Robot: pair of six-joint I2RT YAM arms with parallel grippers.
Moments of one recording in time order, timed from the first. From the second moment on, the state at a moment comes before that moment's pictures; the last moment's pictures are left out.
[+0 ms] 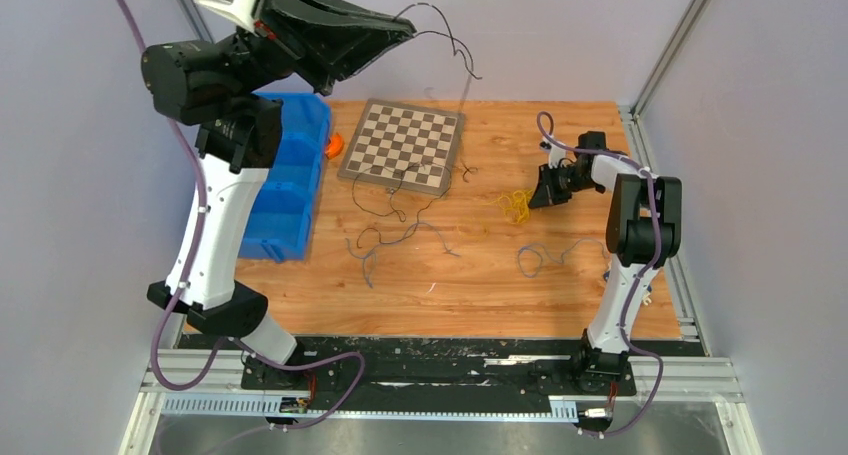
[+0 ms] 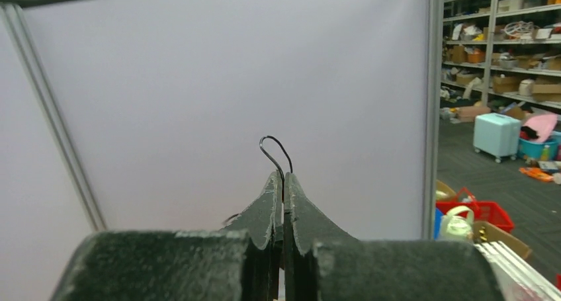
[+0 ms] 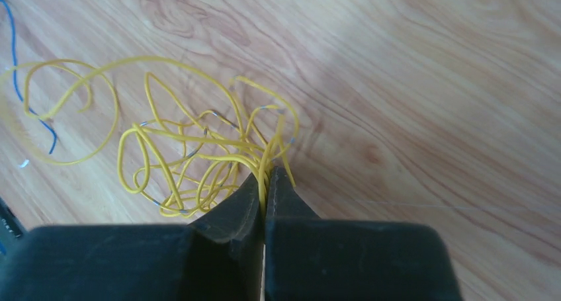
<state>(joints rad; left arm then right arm) -0.48 1.58 2.26 0.39 0.96 -0.84 -0.08 2.07 1.42 -0.58 -0.69 -0.38</state>
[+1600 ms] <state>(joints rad) -0.44 1.95 1.75 0.11 0.87 -0.19 -0.16 1.61 1.63 -0.64 -1.08 -0.15</state>
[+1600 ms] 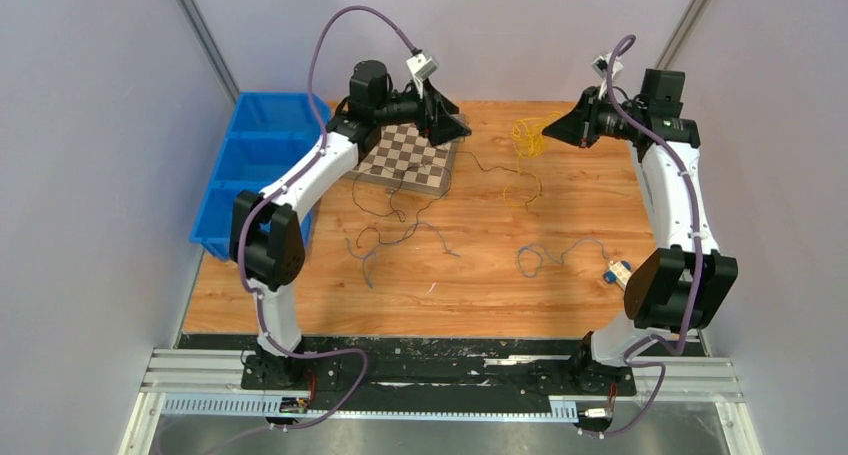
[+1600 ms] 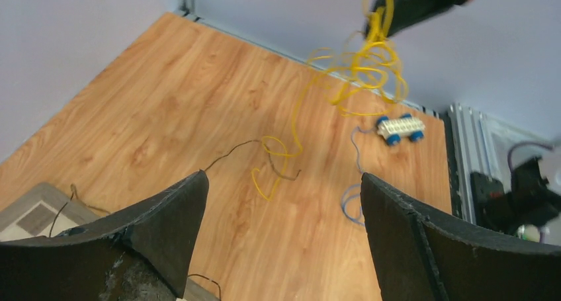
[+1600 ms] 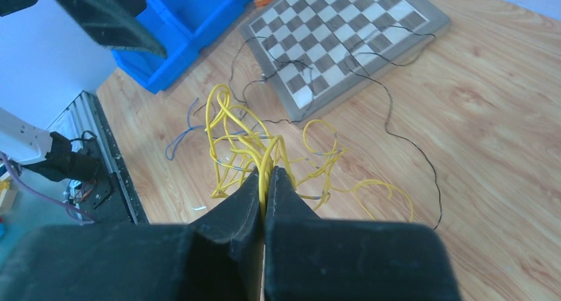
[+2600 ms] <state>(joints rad) -0.50 1.46 1.37 -0.09 0.91 0.18 -0.13 1.52 1.71 -0.72 -1.10 -0.15</state>
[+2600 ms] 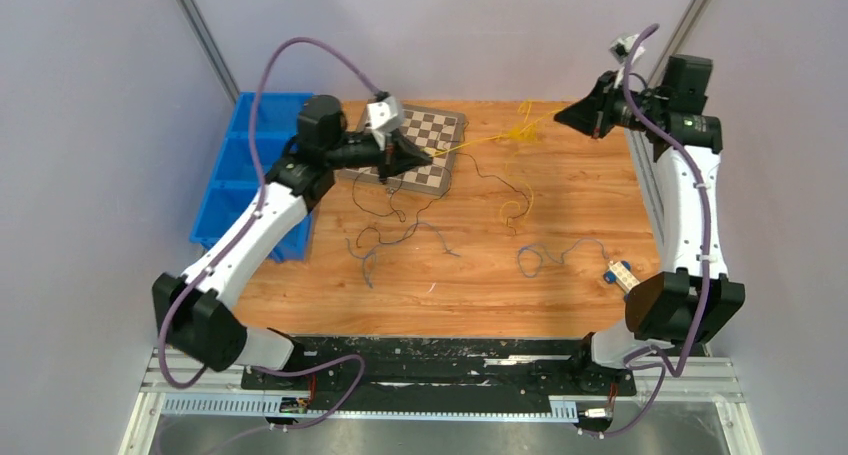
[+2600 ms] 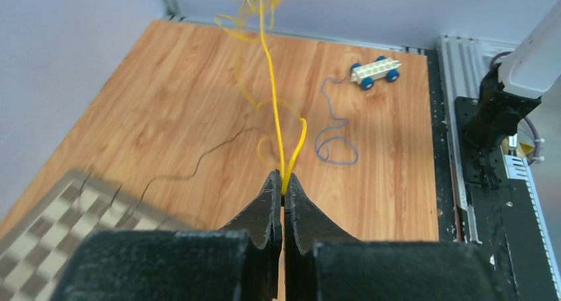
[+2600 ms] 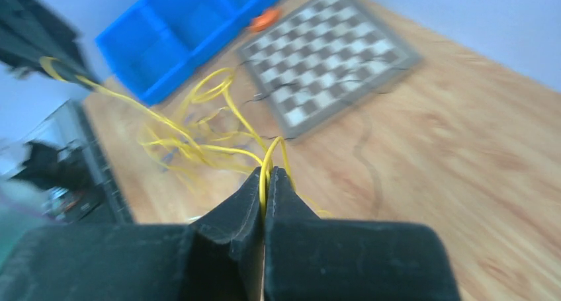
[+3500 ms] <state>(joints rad) 0.38 1.13 1.16 -0.73 1.07 0.56 -0.57 1.71 1.93 -0.48 -0.97 0.05</state>
